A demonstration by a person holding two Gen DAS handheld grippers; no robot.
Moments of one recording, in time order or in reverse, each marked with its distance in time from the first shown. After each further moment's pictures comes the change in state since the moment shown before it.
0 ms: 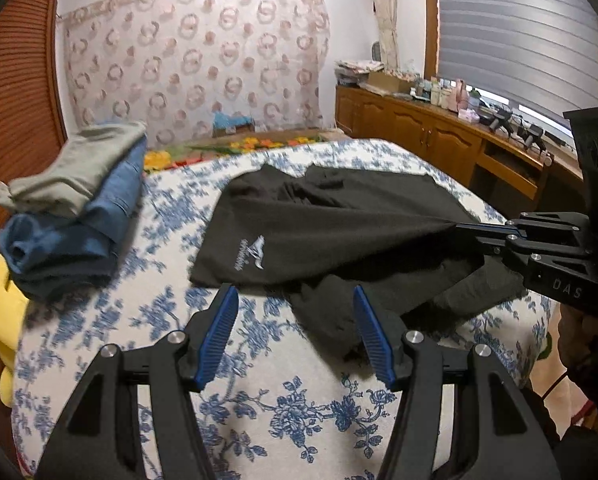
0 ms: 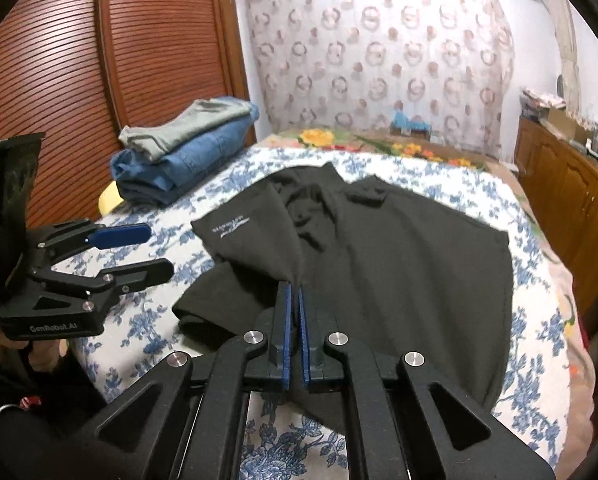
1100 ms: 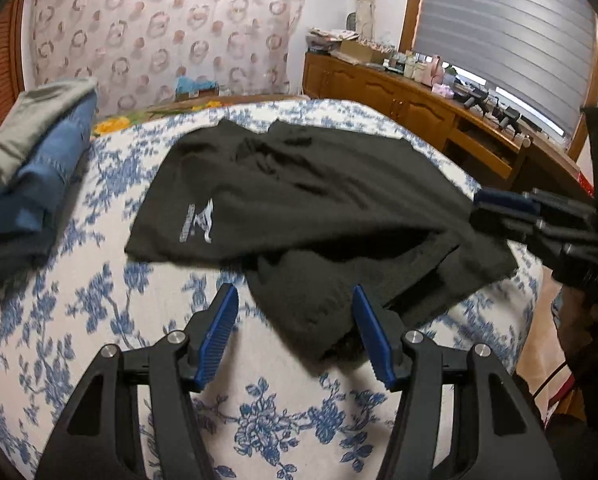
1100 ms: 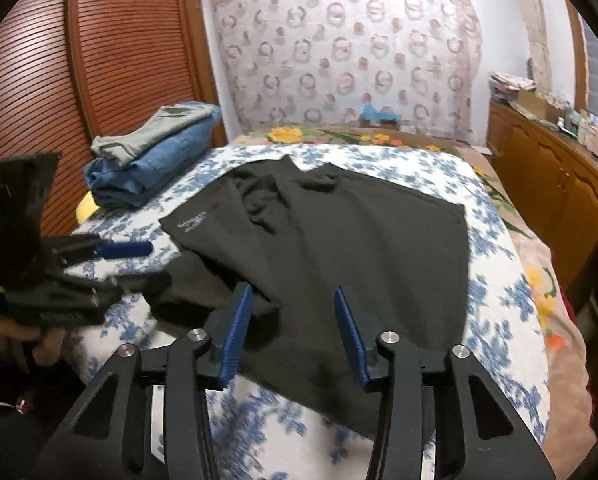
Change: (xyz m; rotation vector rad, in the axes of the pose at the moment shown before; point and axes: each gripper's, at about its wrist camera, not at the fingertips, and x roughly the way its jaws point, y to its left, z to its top) left arm 0.049 -0.004 -0.013 -0.008 0.155 -0.155; right arm -0.016 -0.023 -0.014 0.073 0.015 -0.072
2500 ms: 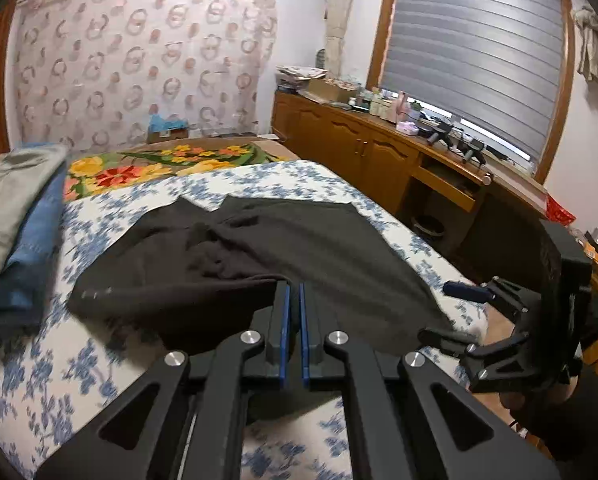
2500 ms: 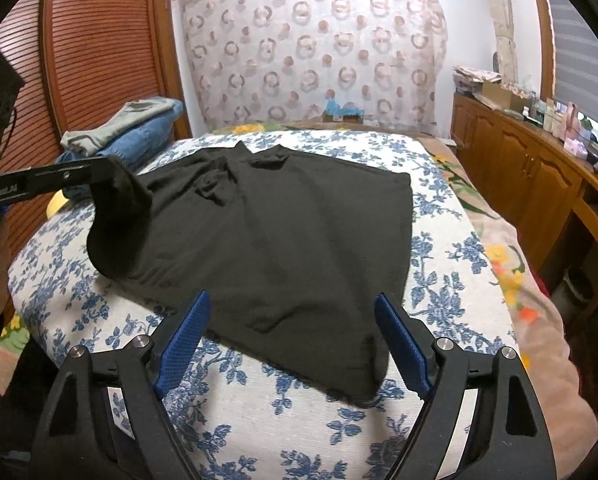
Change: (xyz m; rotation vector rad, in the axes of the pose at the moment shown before) left arm -0.040 -0.031 0.056 0.029 -0.145 -0.134; right arm -0.019 -0.025 -0.035 0.051 -0.002 -0.135
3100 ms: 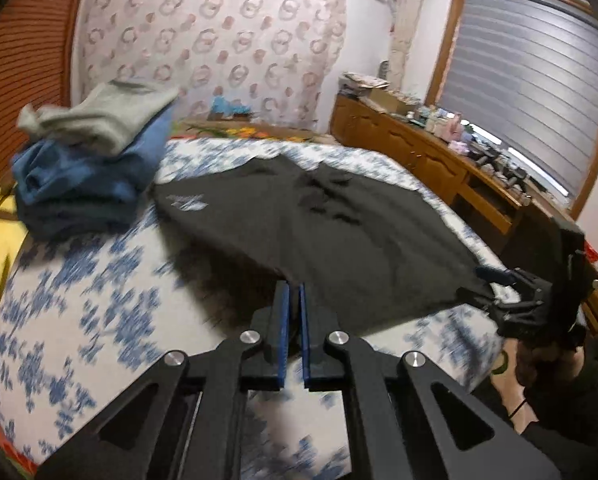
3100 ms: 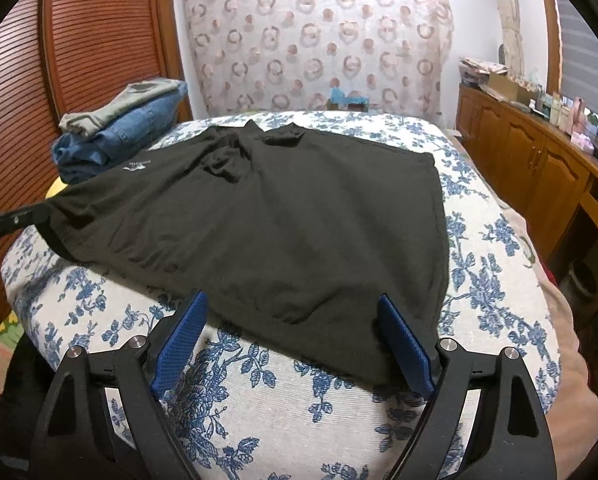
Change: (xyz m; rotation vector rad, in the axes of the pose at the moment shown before) left arm -0.050 0.062 -0.070 -0.164 -0.026 0.132; right arm 0.022 0.019 -0.010 -0.004 0.038 0.007
